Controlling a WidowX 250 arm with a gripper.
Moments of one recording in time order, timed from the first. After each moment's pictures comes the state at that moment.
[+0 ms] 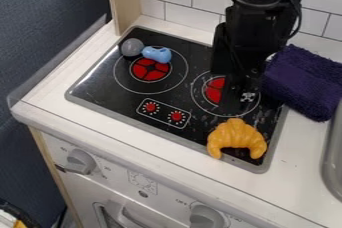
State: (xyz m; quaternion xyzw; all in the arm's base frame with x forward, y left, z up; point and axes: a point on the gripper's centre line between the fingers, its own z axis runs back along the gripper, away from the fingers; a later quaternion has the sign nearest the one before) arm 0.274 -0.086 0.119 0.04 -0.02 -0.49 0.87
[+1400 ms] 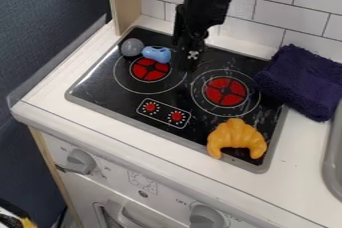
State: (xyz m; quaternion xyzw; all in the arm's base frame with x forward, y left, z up) arm 0.342 0.009 0.087 0.06 0.04 -0.49 0.87
